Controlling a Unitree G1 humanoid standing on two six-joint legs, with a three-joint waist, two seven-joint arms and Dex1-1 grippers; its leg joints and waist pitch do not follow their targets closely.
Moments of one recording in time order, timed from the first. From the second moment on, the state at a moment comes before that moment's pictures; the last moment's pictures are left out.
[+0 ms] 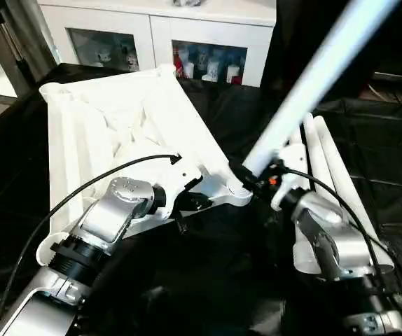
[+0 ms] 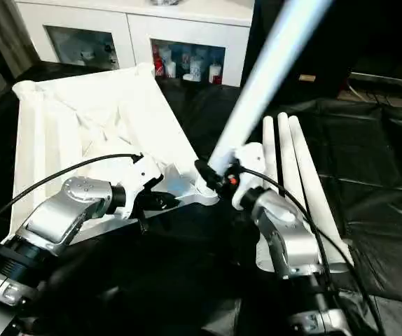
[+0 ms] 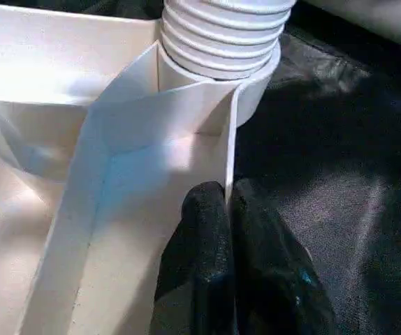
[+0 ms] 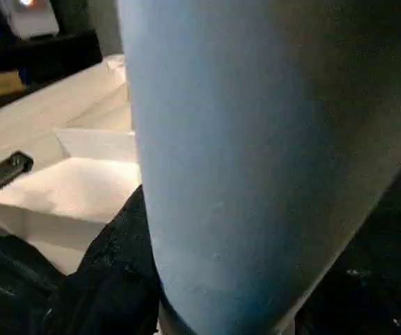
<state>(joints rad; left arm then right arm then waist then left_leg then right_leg) -0.56 0.37 -0.36 0.25 -0.10 0.53 -0.88 -0.38 -0.19 0.07 0.25 0.24 0.20 0.58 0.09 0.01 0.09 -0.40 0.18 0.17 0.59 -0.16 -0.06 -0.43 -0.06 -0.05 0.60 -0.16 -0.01</state>
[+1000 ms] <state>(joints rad) -0.46 0.52 -0.35 0.04 -0.10 0.49 -1.02 -0.56 -0.33 0.17 0.41 0.23 0.16 1.08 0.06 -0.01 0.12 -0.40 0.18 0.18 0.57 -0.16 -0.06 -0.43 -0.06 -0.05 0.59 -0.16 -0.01</state>
